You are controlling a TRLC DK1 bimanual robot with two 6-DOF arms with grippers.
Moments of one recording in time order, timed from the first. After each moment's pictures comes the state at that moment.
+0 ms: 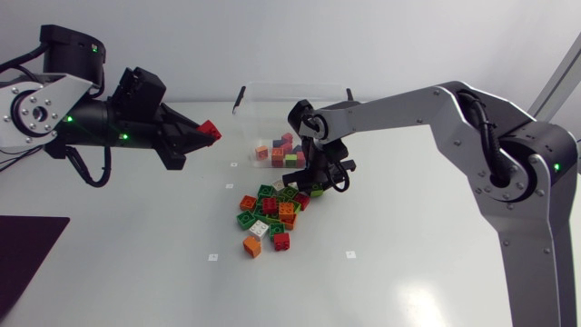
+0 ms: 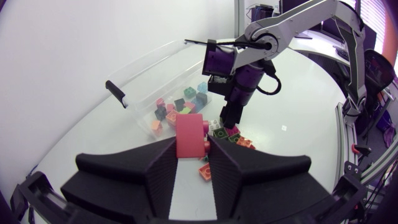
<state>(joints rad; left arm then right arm) -0.14 1.43 1.03 -0.30 0.59 0.56 0.52 2.32 1.71 -0.73 0.14 0.27</state>
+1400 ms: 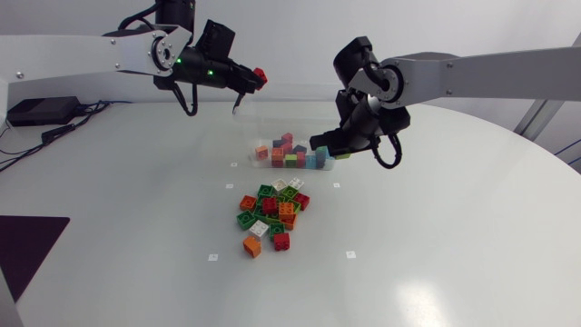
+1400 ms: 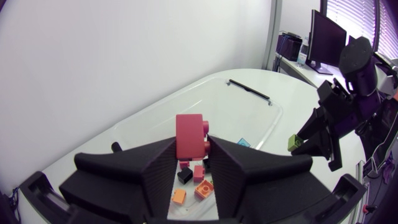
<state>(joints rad) -0.25 2.07 1.76 -0.23 0.49 0.29 0.44 1.89 1.46 -0.61 0.15 0.18</state>
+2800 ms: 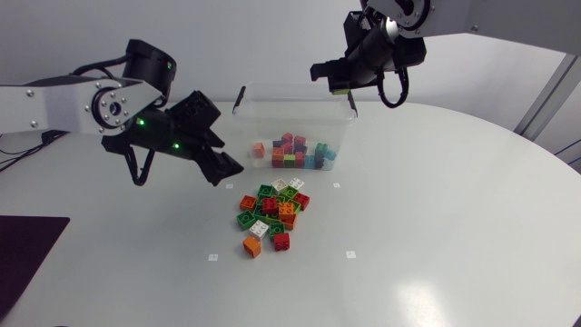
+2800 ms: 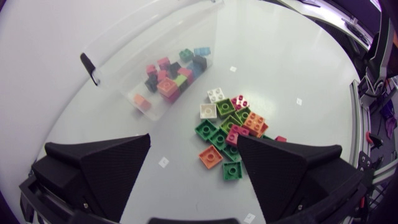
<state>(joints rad) -0.29 1.64 1.15 -0.40 0.33 0.59 0.39 1.94 1.81 -0.63 0.10 0.13</state>
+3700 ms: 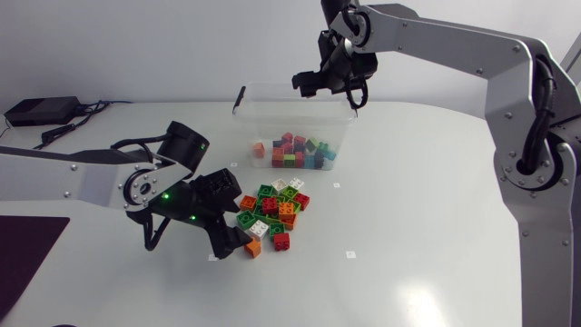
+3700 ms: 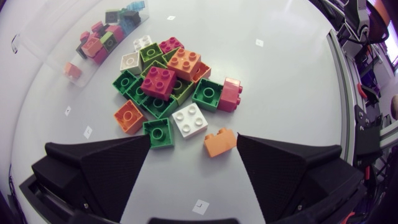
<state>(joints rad) -0.43 1.64 0.84 -0.29 0.33 0.63 0.39 2.27 2.18 -0.69 0.12 0.10</state>
